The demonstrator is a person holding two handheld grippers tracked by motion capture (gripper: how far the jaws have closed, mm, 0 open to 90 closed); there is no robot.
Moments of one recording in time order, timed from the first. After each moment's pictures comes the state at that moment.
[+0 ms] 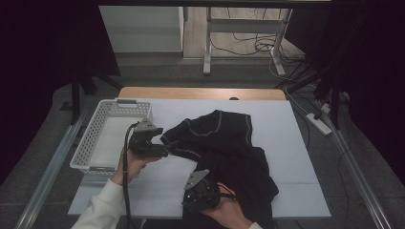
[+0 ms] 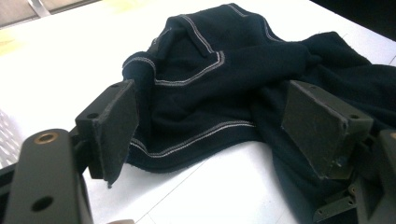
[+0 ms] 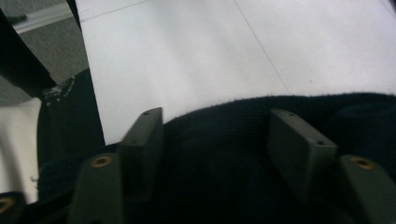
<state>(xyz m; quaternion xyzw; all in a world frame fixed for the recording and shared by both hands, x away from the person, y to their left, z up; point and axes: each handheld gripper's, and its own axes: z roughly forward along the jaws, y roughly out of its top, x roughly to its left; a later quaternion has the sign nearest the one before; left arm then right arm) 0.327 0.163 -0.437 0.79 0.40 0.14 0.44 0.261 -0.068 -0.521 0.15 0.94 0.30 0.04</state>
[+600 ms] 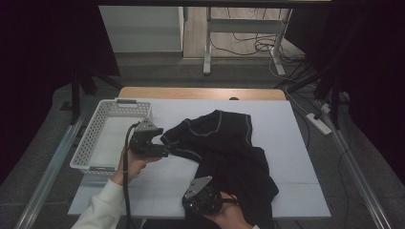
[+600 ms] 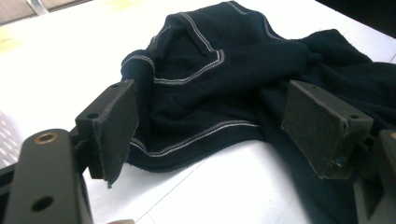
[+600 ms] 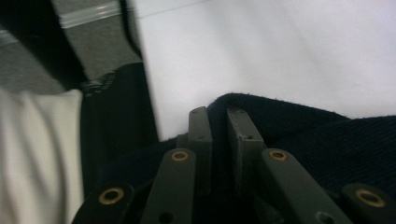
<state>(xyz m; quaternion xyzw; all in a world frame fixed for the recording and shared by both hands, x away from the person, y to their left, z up) 0.328 0.161 -0.439 0.79 0.40 0.14 0.44 0.239 -0.073 -0.518 0.10 0.94 0.32 0.01</state>
